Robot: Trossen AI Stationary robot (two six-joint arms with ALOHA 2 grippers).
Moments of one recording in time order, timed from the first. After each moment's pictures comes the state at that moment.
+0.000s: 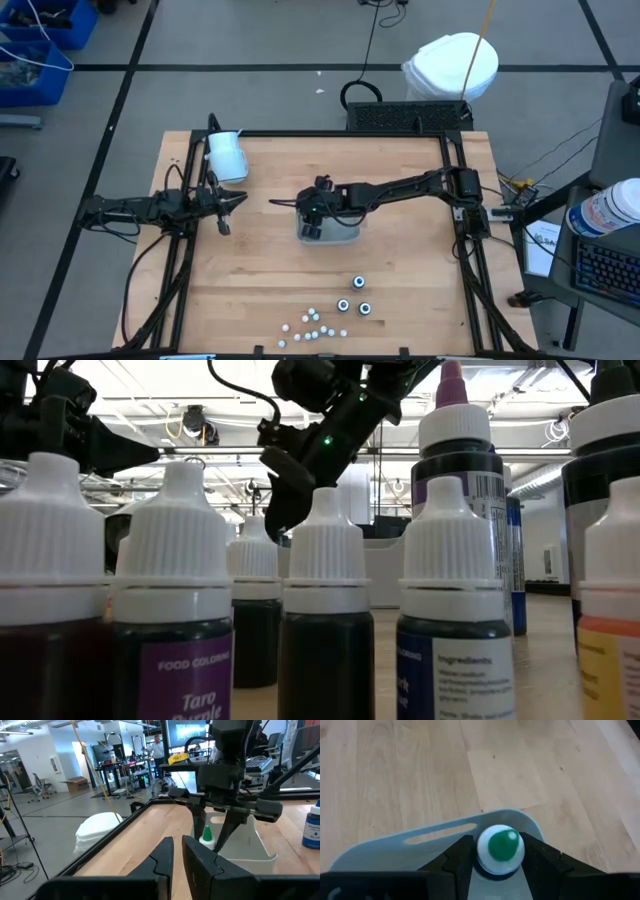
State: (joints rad) left arm -0.07 0.01 0.04 0.00 -0.37 0.13; right arm -0.01 2.03 1.49 -0.33 0.21 0.11
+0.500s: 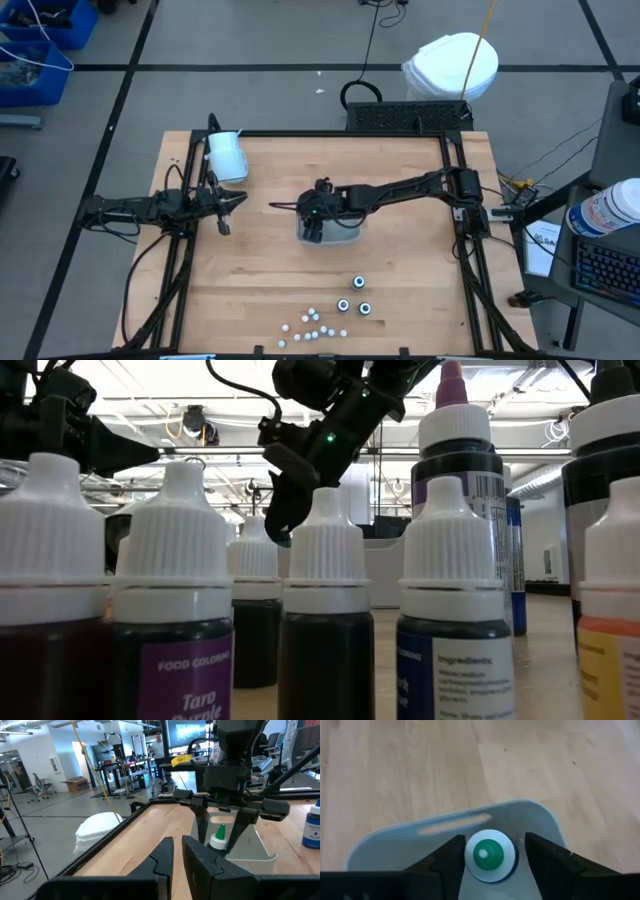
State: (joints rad) left arm -0.07 0.01 0.04 0.00 -0.37 0.14; right arm 0.00 2.02 1.49 -0.35 0.21 0.11
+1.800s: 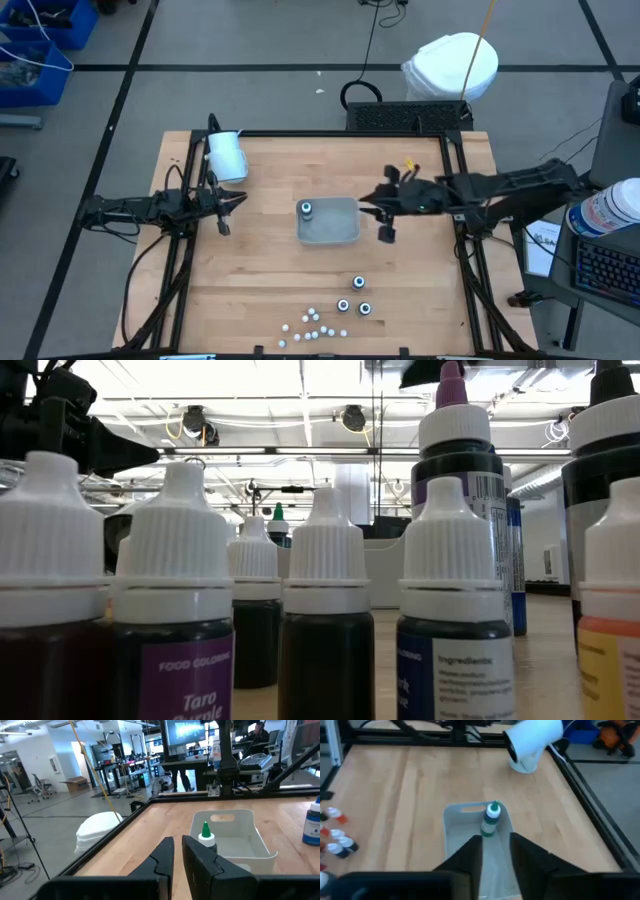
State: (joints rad) left arm -0.07 0.01 0.04 -0.02 -0.36 0.13; right arm 0.16 1.16 1.04 -0.44 0.31 0.09
